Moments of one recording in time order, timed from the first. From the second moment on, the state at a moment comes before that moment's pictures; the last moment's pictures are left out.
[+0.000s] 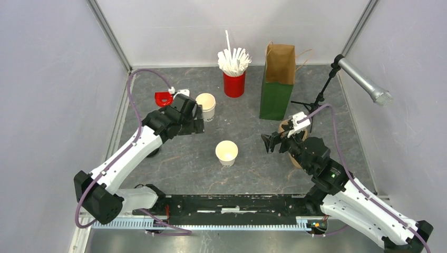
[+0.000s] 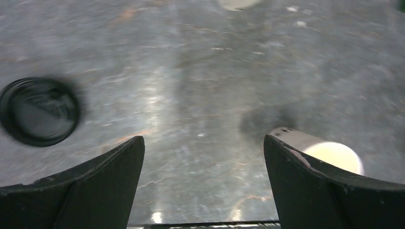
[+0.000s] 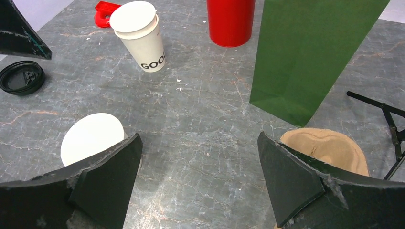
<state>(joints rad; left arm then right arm) -0.61 1.22 1.15 -0.85 -0.29 -0.56 0.79 0.57 0.55 -0.14 0.30 0.15</state>
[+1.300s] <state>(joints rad) 0.03 1.66 1.05 -0.82 -0.28 -0.35 0.79 0.53 0.47 0.02 0.18 0.12</state>
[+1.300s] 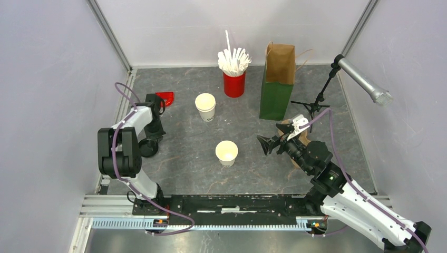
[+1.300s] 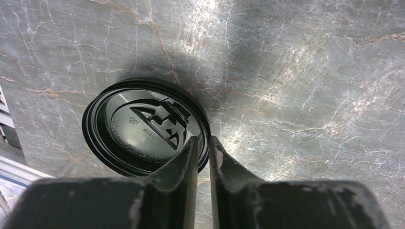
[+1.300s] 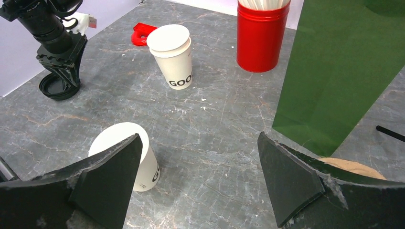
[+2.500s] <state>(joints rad) 0.03 1.43 1.14 -0.93 -0.18 -0.35 0.79 0.65 0.46 0.09 0.12 0.15</state>
